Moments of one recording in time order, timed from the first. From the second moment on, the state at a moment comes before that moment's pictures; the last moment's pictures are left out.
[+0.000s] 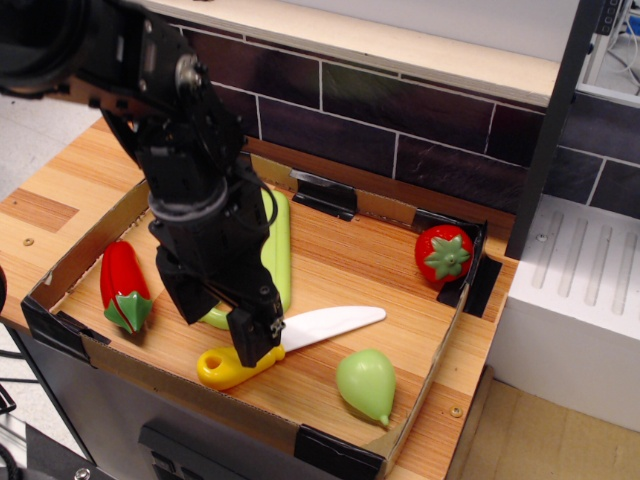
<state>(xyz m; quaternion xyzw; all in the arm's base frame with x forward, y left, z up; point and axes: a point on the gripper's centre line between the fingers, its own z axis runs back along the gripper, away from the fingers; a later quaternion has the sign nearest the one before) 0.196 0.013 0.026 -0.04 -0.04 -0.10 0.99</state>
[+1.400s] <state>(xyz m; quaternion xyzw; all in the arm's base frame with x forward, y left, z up) 0.185 0.001 0.004 -0.04 -0.02 -0.09 0.99</state>
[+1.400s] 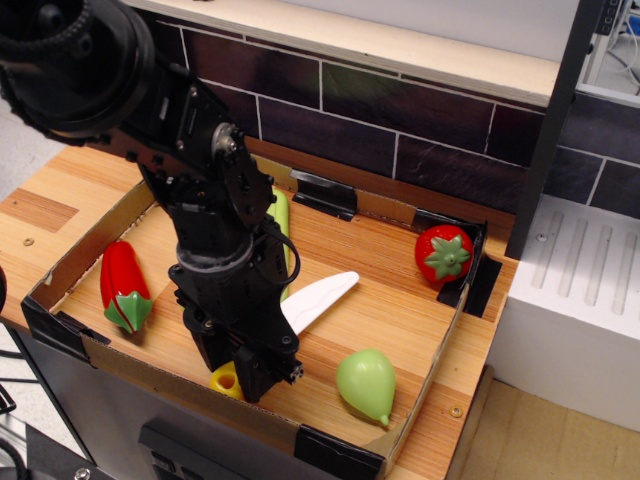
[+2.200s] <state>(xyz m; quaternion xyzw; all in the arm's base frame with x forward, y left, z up) 0.222 0.032 0.055 -0.10 -0.06 0.08 0.99</state>
